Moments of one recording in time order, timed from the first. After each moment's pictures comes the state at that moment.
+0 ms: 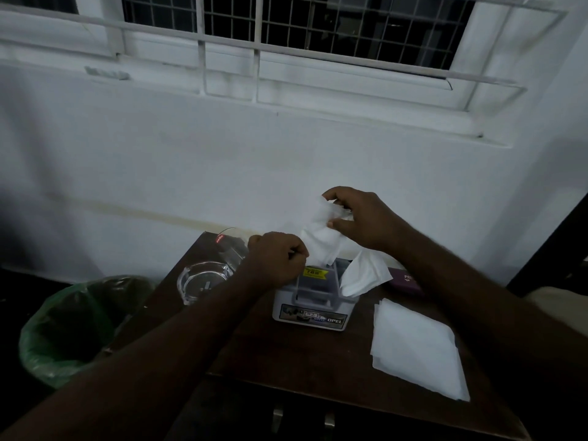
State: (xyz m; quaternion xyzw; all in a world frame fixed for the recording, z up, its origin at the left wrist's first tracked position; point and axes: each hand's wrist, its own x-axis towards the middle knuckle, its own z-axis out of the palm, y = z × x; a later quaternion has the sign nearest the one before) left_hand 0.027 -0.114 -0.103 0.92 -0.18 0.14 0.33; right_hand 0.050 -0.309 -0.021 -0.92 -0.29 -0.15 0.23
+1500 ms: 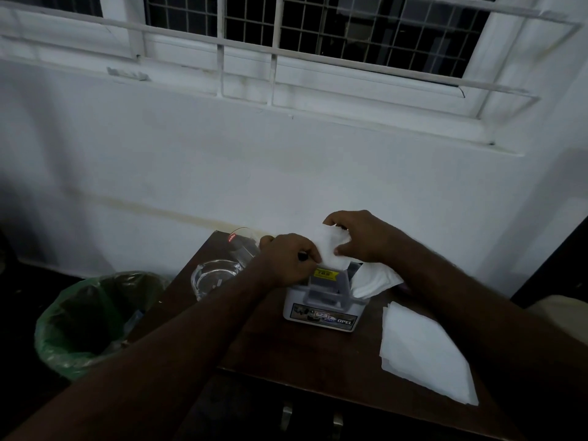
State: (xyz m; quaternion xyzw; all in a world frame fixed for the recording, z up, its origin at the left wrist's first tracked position) left_hand 0.025 -0.105 -0.099 0.91 -0.20 0.12 0.33; right_hand 0.049 -0.291 -0.034 -0.96 -0.25 -0.05 0.13
